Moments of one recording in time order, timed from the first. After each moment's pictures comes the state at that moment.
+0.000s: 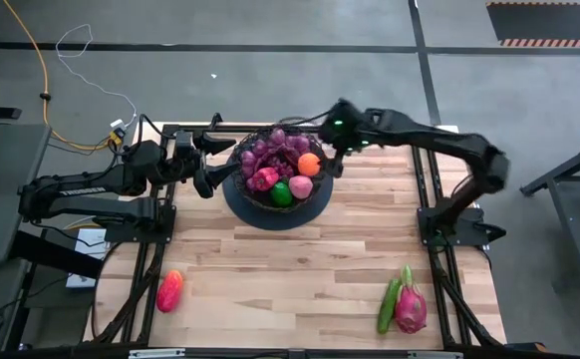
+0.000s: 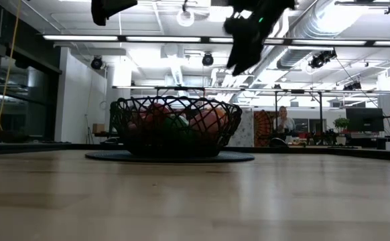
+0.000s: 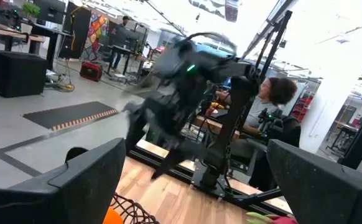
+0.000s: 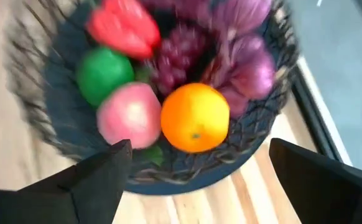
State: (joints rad) left arm 0.30 0.72 0.65 0.19 -0.09 -0.31; right arm -0.41 1.59 1.47 -0.82 -0.05 -0.12
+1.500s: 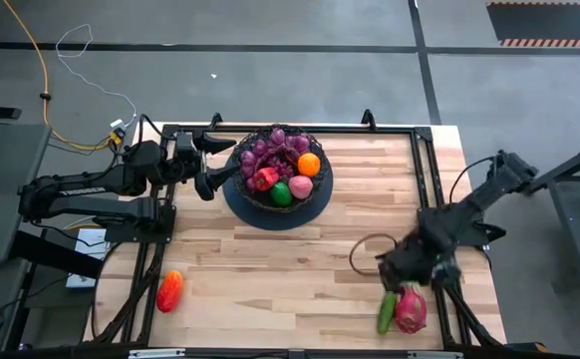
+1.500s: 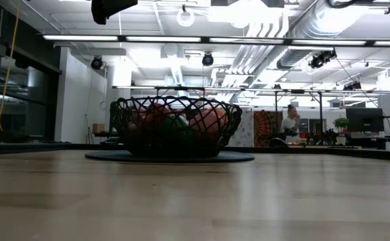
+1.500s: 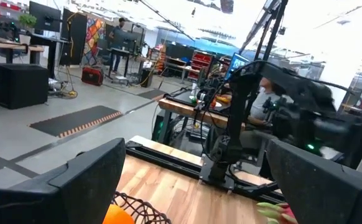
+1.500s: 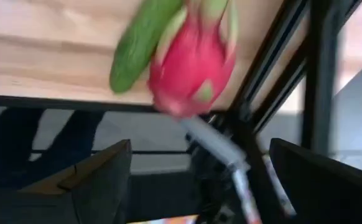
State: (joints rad) left arm 0.30 0.72 0.65 0.18 -0.08 -0.22; right arm 0.63 1.35 1.17 -1.22 -0.51 2.07
